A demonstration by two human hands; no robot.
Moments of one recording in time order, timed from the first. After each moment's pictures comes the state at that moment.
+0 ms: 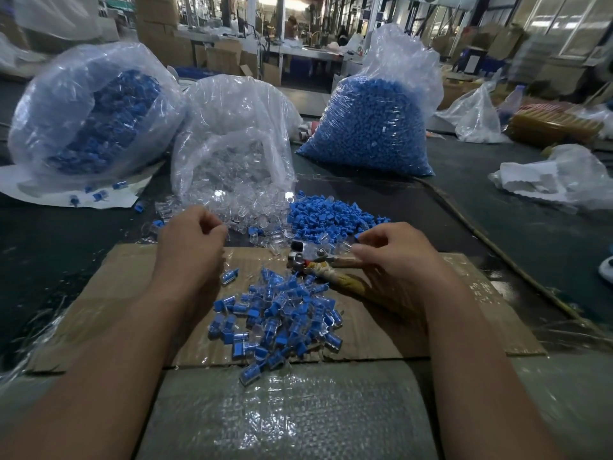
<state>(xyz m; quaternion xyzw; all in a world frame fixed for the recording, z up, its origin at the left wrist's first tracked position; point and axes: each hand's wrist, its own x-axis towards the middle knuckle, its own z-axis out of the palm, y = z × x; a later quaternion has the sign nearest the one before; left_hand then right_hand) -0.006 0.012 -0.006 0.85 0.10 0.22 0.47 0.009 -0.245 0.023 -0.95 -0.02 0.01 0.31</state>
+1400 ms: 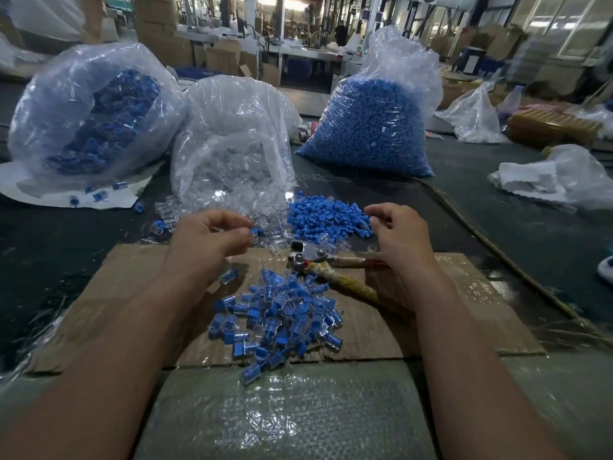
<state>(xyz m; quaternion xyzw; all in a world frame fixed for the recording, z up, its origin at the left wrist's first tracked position) -0.019 0.001 0.010 0.76 0.04 0.11 0.64 0.029 -0.240 0.016 -0.91 0.00 -0.18 0.37</state>
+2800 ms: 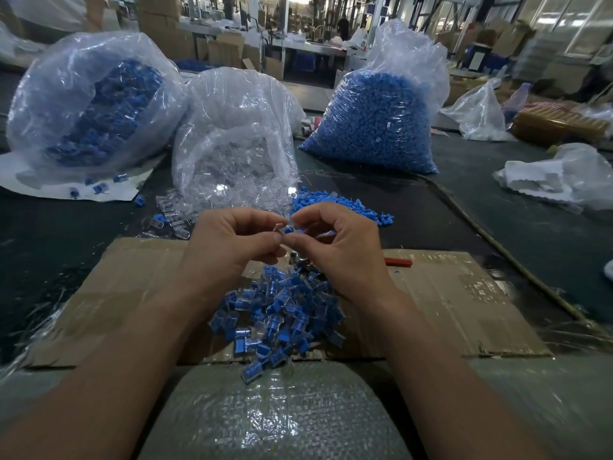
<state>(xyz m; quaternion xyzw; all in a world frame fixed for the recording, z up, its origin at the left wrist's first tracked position) -0.037 -0.016 0.019 0.71 -0.10 0.10 0.69 -0.023 -0.168 0.024 -0.82 -0.25 -0.16 0.50</state>
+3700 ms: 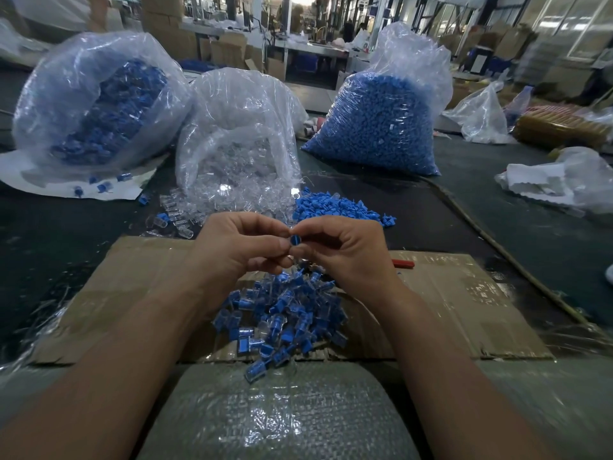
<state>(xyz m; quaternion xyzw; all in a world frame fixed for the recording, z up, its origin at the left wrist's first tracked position) -0.031 -0.014 0.018 0.65 -0.07 -0.01 0.76 -0.017 -0.180 0.020 -0.79 -0.34 -0.16 0.49</state>
